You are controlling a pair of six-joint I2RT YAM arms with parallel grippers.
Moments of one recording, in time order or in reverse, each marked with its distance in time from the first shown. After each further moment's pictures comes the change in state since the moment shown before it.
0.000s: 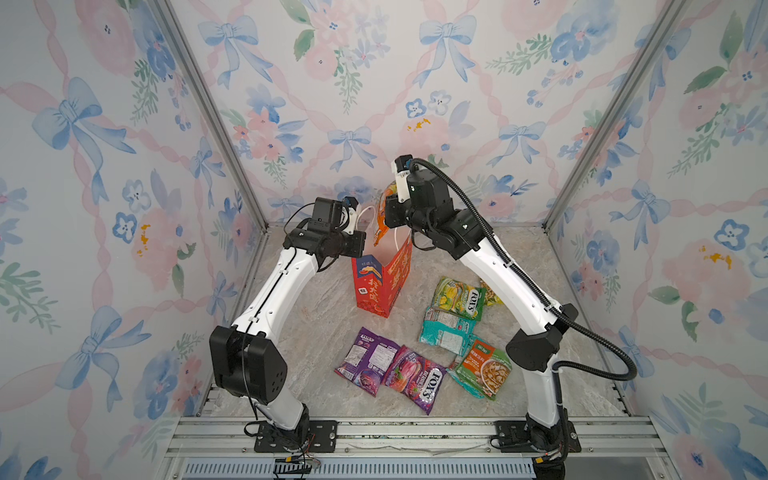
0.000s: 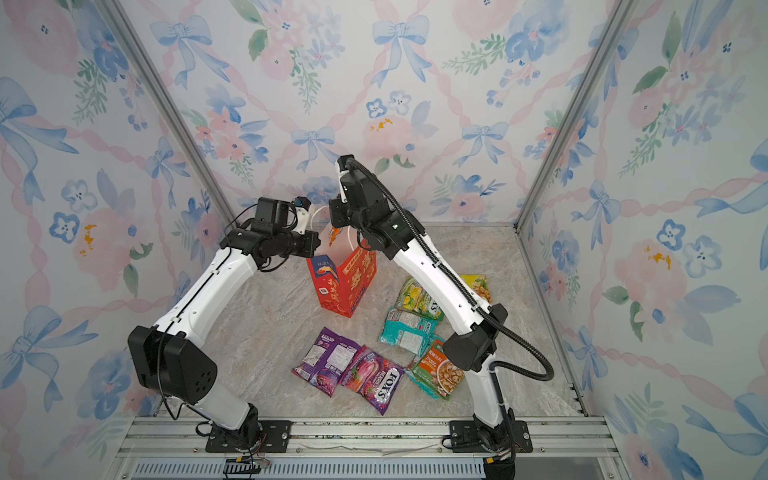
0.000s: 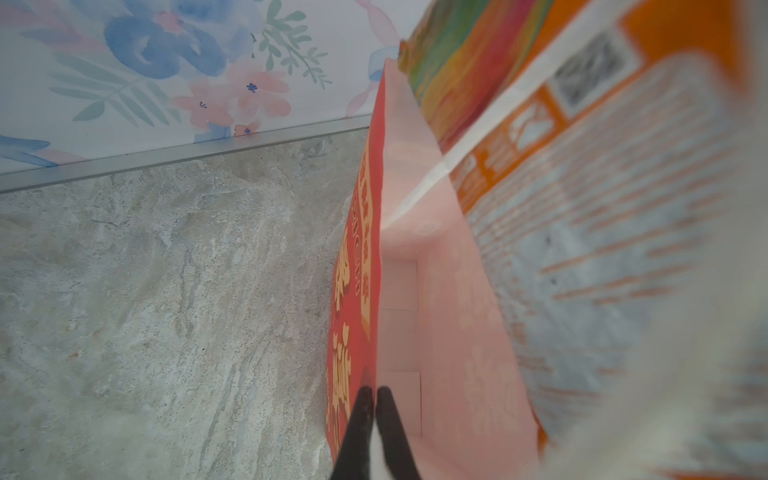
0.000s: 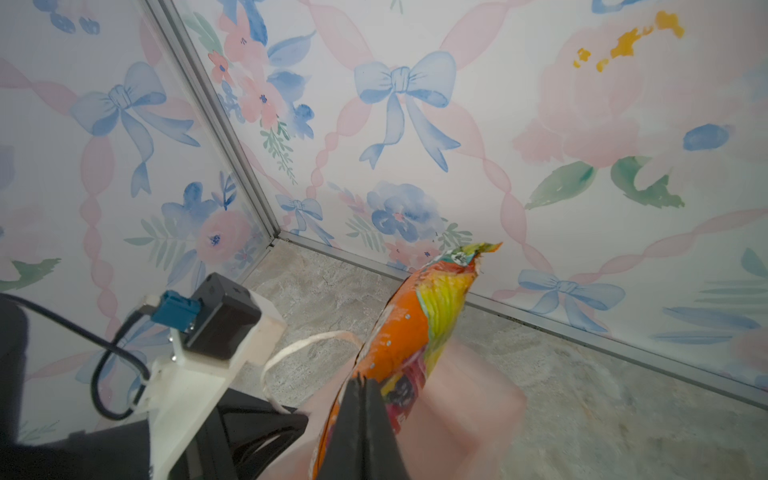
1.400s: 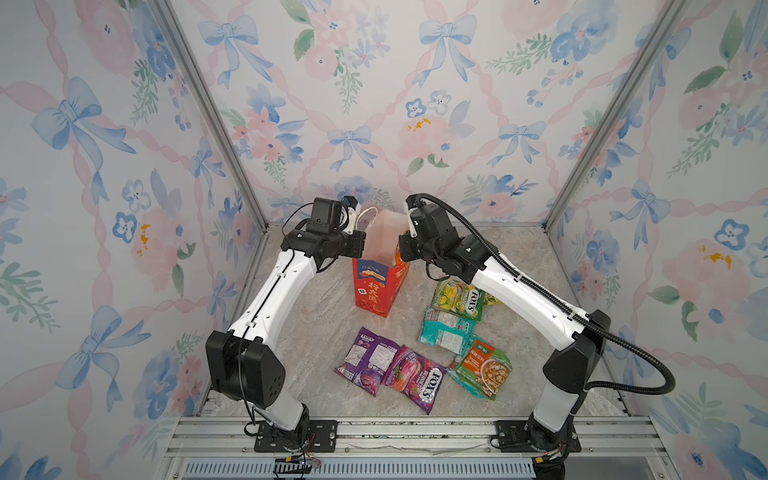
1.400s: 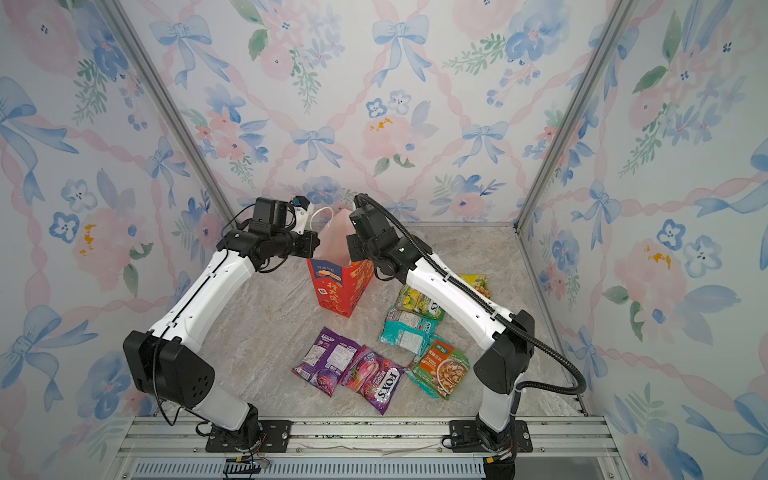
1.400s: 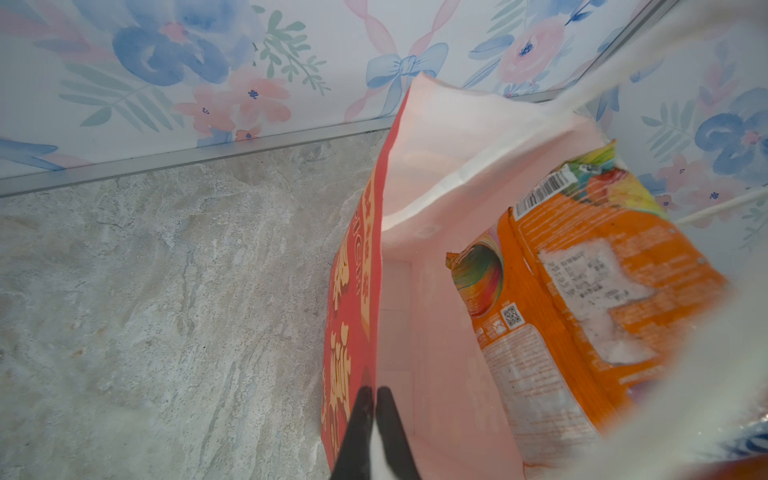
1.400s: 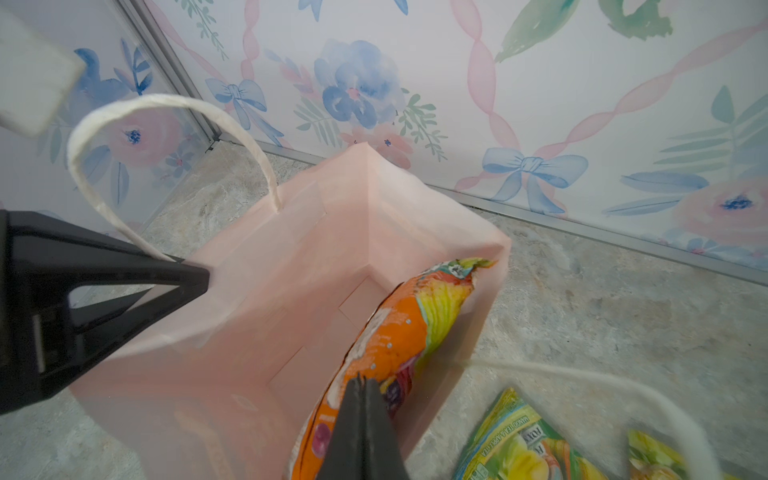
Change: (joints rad) left arm -0.005 -0.029 -0.008 -0.001 -0.005 -0.008; right arm 0.007 -0.246 -0.534 0.068 0.051 0.062
